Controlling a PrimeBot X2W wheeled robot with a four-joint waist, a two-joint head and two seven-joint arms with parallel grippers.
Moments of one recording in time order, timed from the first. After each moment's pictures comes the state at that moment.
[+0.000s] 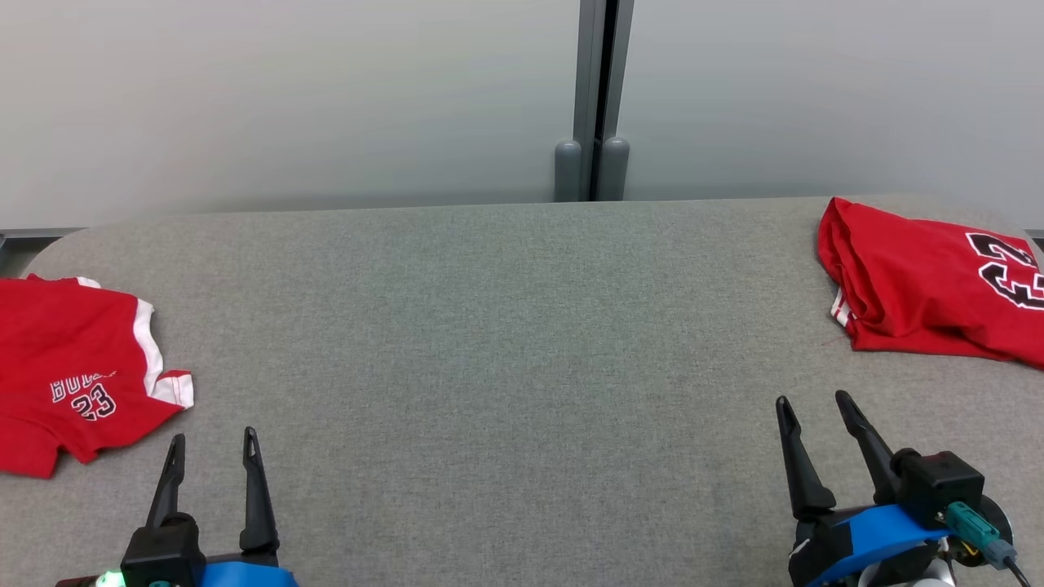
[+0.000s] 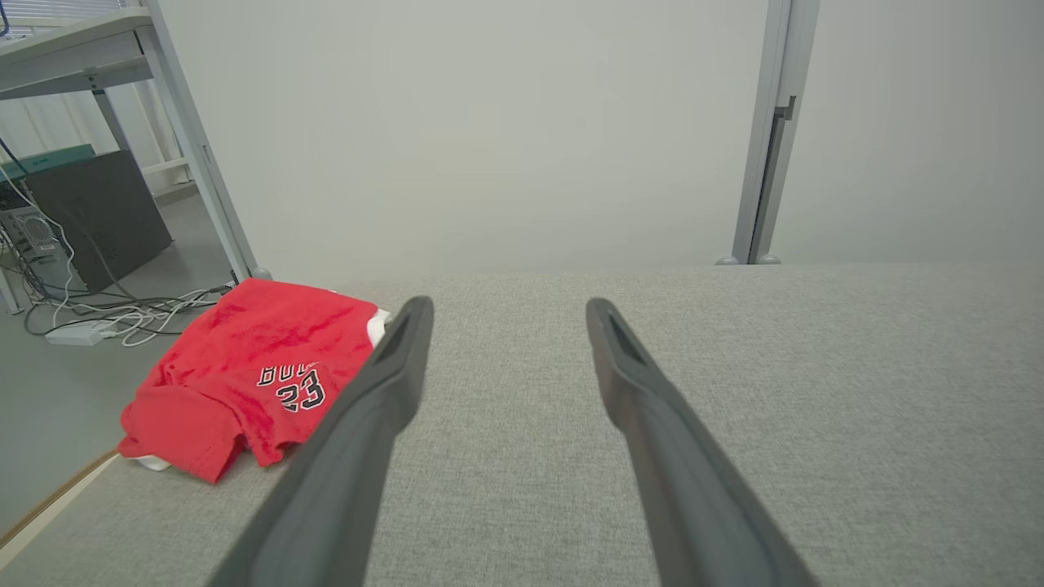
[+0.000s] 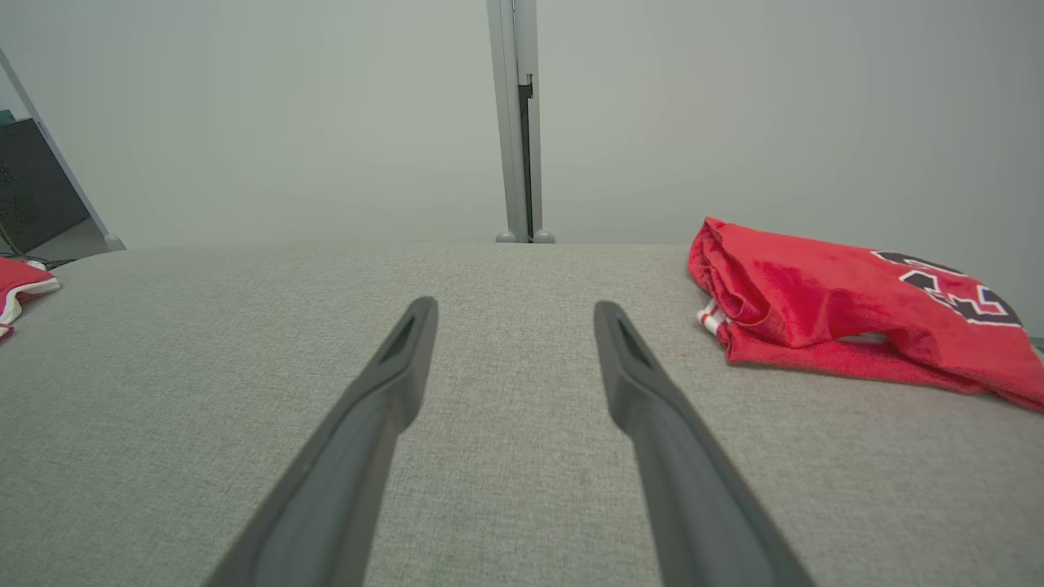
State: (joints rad) left arm 0.06 0.16 -0.05 0.19 -0.11 0.09 -0.26; right arm -0.06 -0.05 -0.01 0.24 0.12 0.13 -0.19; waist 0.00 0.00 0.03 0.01
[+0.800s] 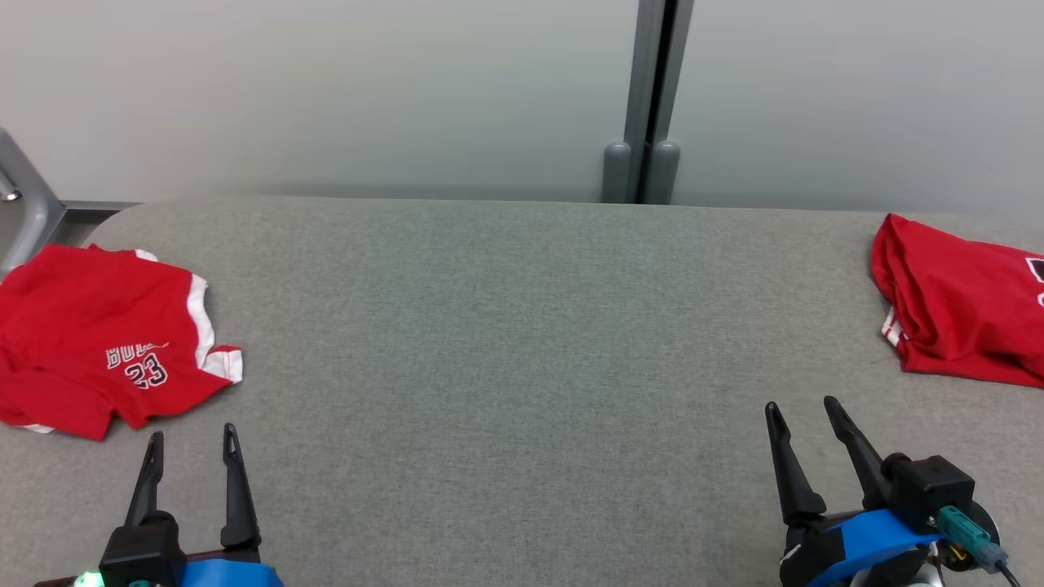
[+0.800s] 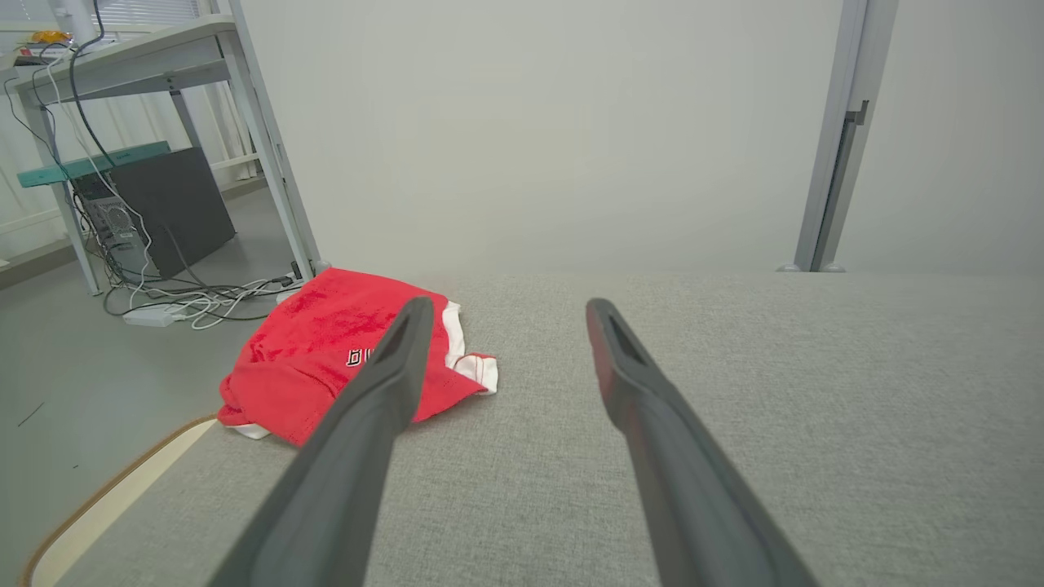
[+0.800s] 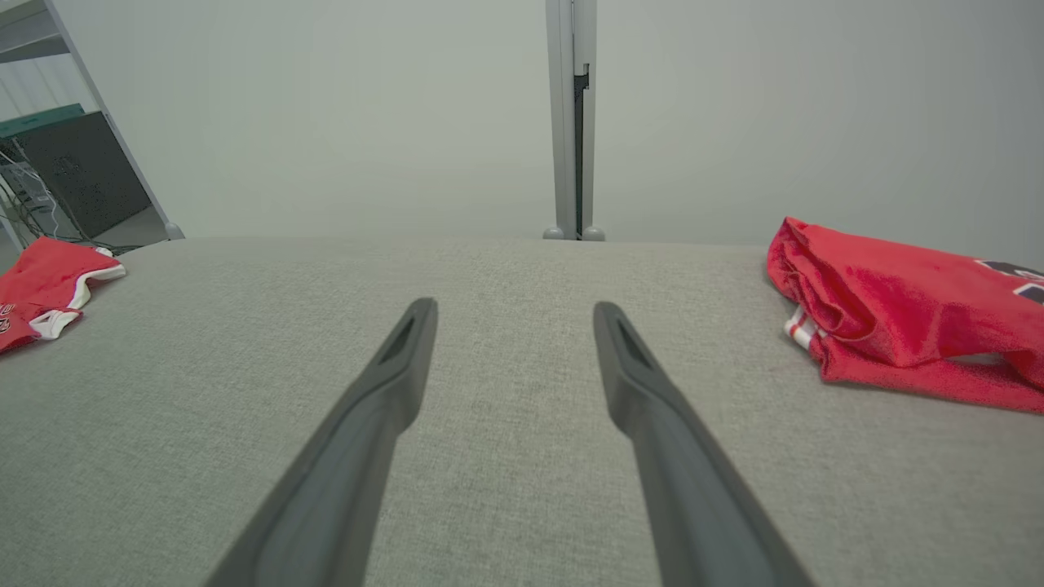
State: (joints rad) left arm 0.06 0.18 -0.04 0.18 -0.13 0.11 -0.26; right arm -0.05 -0.05 0.02 0.24 0.14 0.13 -0.19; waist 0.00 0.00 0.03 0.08
